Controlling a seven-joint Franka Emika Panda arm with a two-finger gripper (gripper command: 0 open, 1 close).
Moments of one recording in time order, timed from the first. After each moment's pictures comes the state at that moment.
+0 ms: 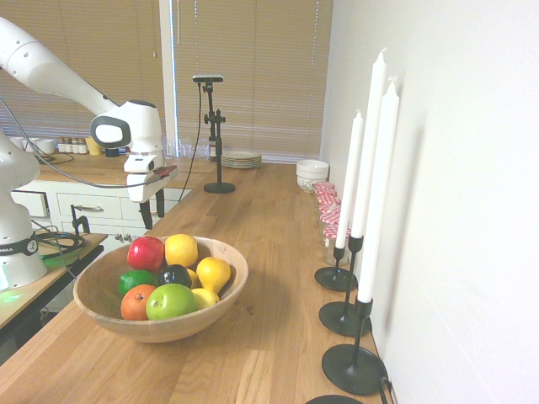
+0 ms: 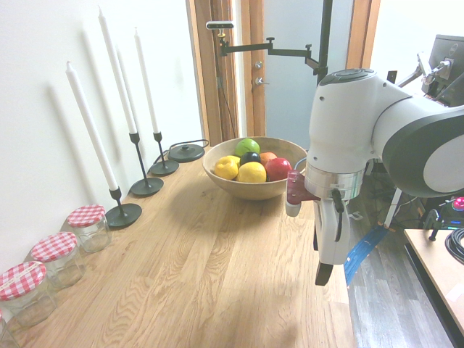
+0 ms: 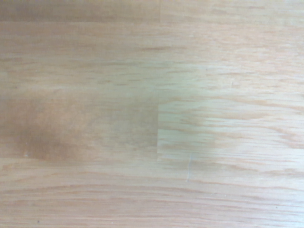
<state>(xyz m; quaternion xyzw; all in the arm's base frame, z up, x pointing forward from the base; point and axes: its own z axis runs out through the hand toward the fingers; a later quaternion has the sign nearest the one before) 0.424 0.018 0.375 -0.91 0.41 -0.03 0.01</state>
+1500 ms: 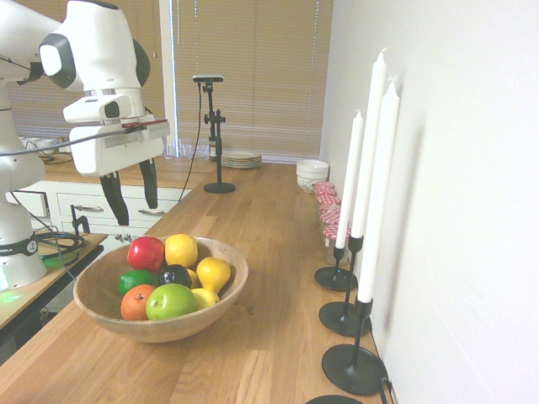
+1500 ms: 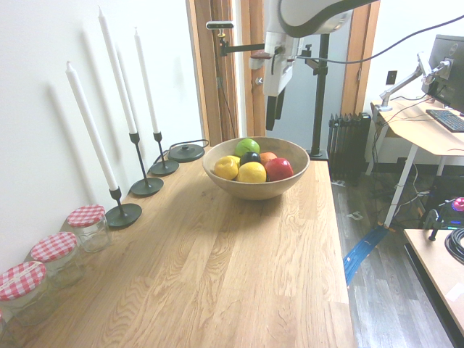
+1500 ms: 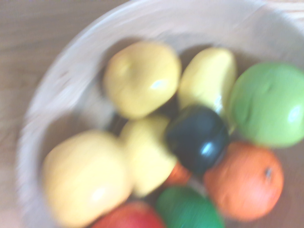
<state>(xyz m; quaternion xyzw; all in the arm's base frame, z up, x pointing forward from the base) 0.519 -0.334 0.543 -0.88 0.48 -0.06 0.01</state>
